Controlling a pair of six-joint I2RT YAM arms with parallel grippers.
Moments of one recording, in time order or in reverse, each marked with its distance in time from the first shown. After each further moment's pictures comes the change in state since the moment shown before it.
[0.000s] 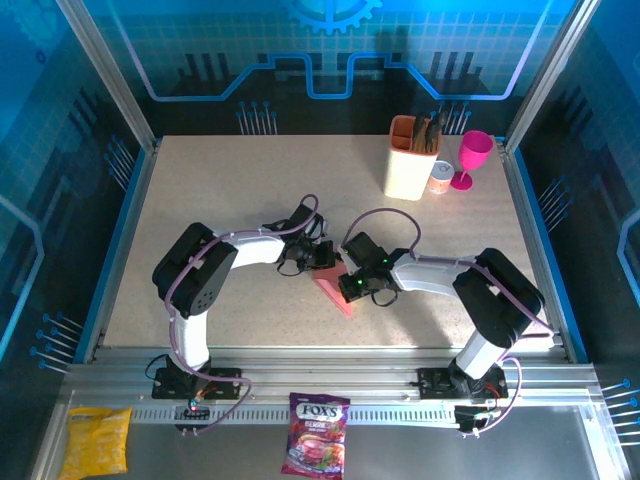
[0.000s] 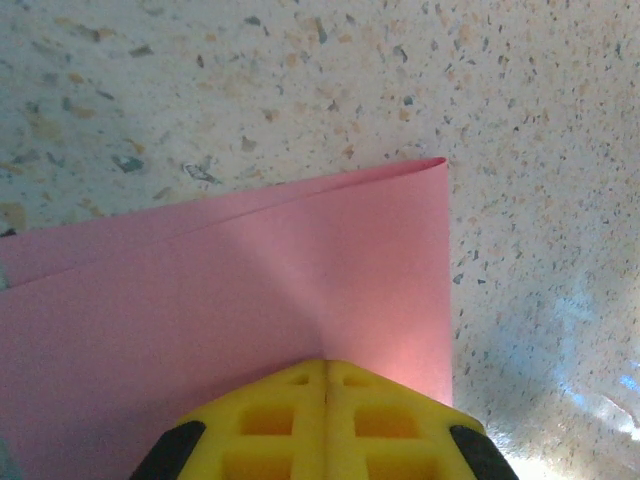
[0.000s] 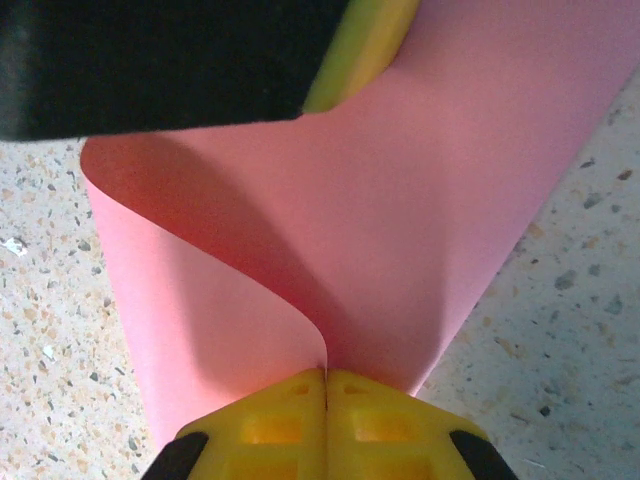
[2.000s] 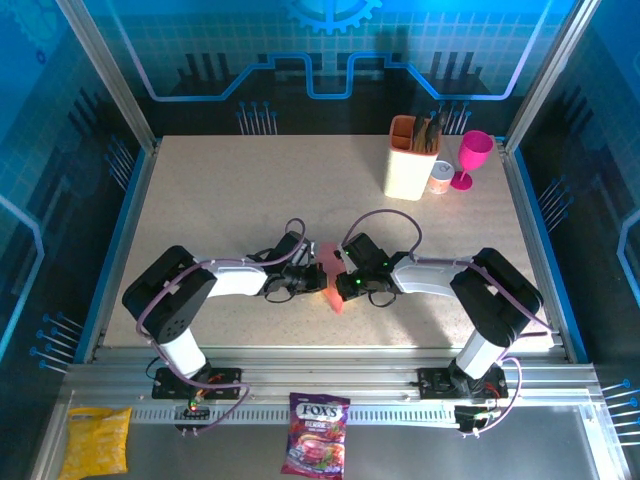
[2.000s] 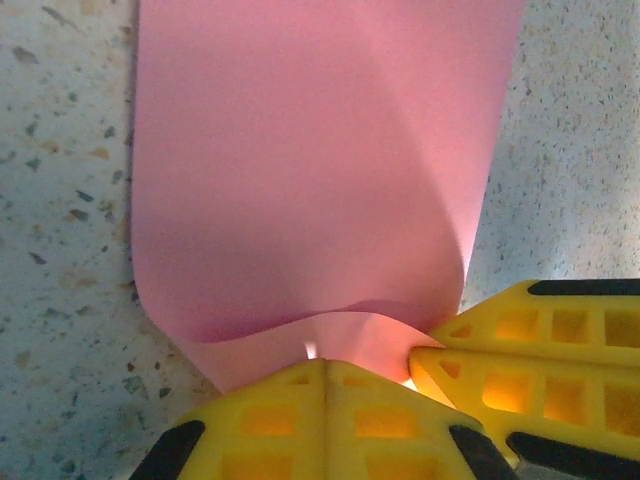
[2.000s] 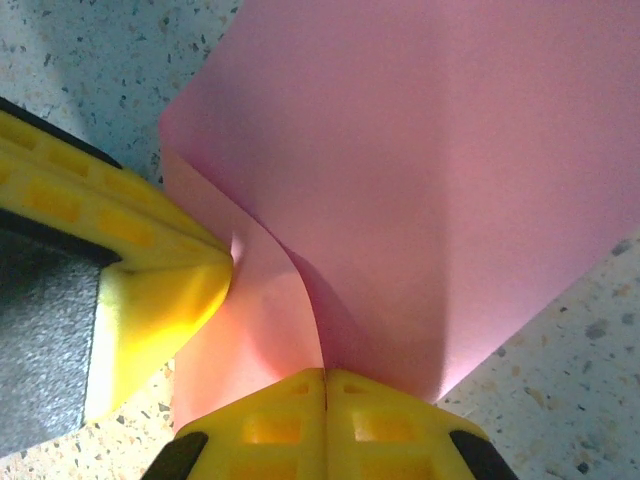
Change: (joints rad) left arm -0.071 -0.222 -0.344 0.233 -0.046 -0.130; right arm 0.002 0.010 -0.034 0.110 -0.013 0.045
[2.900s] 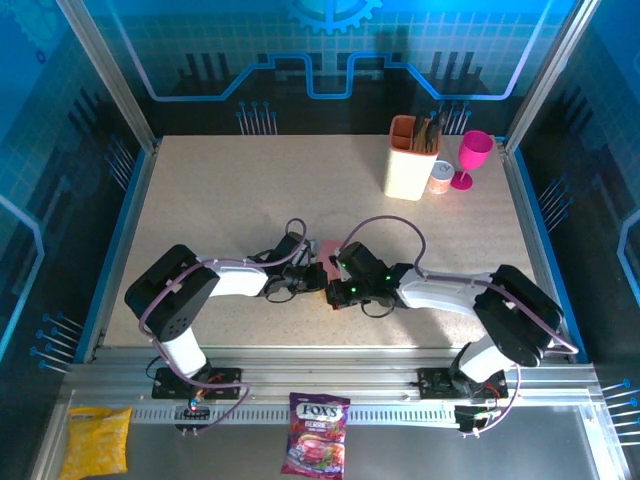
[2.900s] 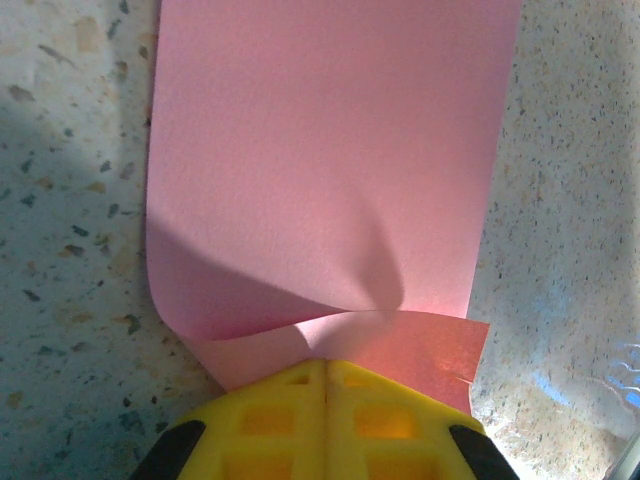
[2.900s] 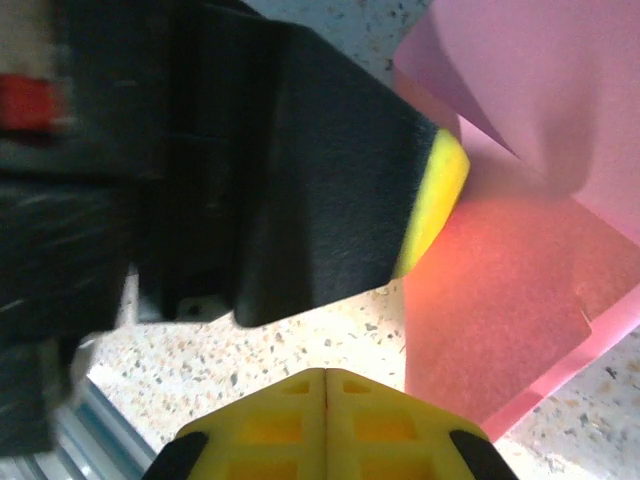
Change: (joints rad) left arm 0.000 0.015 -0.014 0.058 -0.016 -0.004; right arm 0.120 -0.132 -0.050 0.043 -0.037 0.246
